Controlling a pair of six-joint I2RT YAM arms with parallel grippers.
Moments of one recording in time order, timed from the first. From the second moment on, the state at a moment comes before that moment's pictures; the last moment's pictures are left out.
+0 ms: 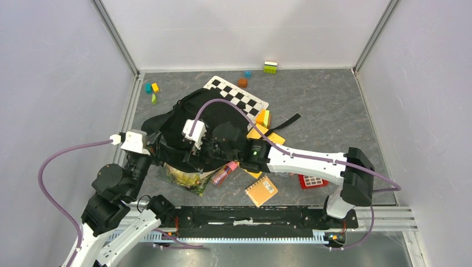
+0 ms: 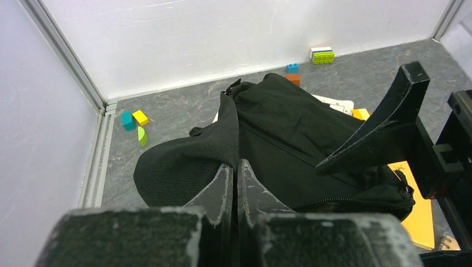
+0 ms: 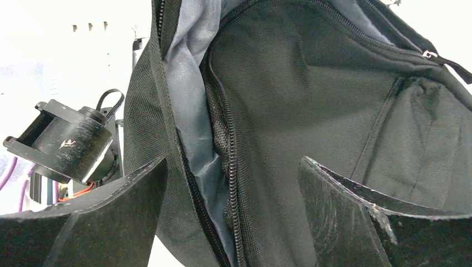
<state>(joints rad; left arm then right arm) -0.66 0.28 0.86 -0.54 -0.44 0.08 1.22 1.65 1.36 0.04 -0.04 -0.12</state>
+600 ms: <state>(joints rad) -0.66 0.27 0.86 -0.55 -0.44 0.08 1.12 1.60 1.49 -0.02 -0.06 -0.13</state>
